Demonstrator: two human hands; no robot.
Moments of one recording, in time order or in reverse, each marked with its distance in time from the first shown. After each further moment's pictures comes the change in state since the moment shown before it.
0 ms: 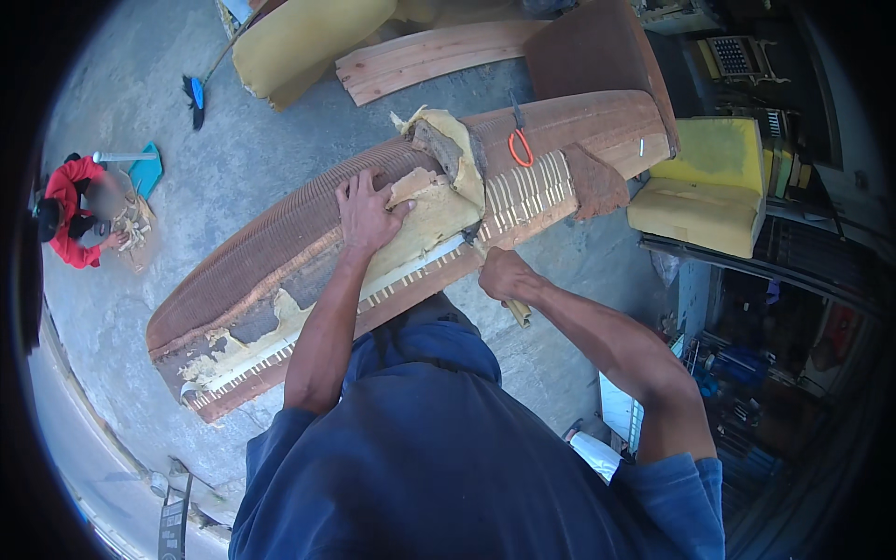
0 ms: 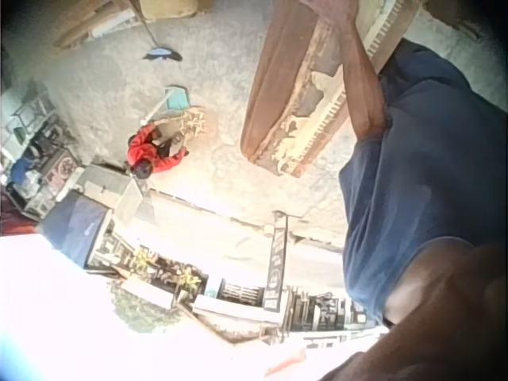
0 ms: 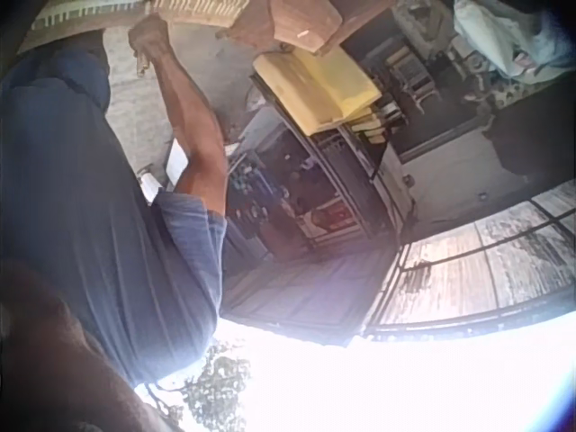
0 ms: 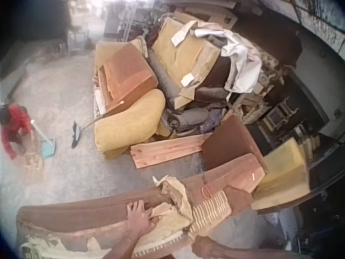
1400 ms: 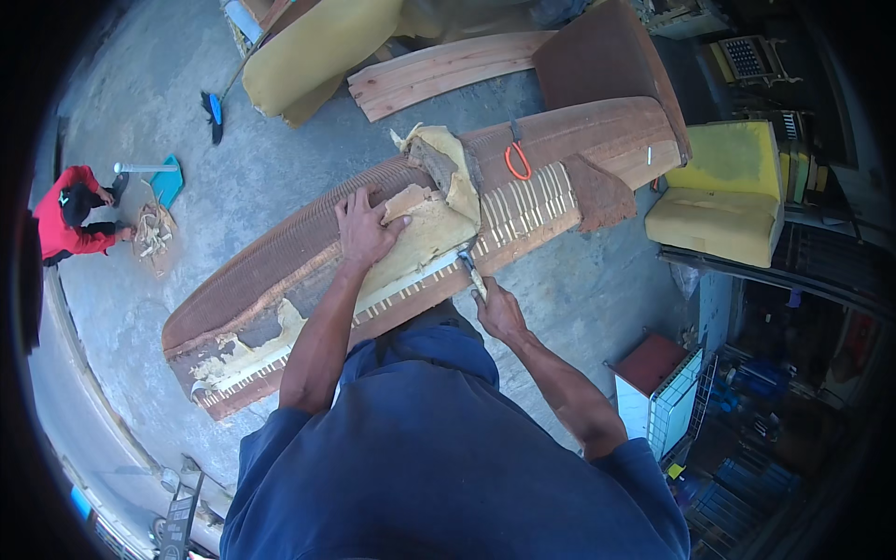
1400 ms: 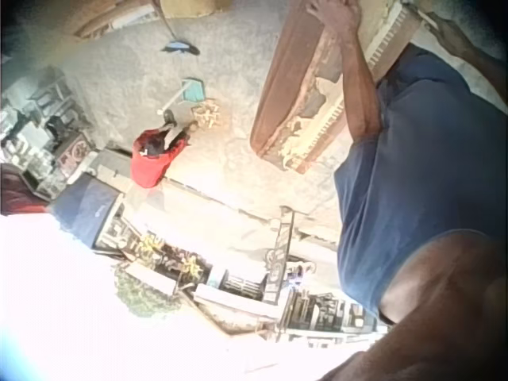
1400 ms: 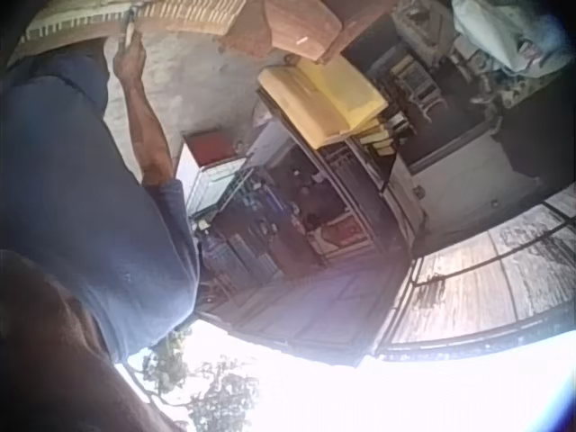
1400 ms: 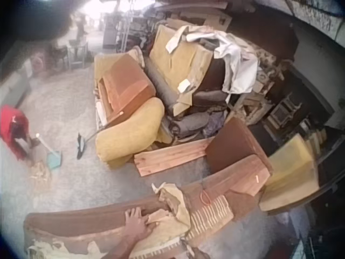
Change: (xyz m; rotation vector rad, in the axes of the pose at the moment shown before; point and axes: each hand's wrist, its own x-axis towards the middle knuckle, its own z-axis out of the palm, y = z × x) left_hand 0.001 -0.001 0.003 0.065 -0.003 0.001; right_hand 0.043 0.075 0.096 0.281 0.432 -0.377
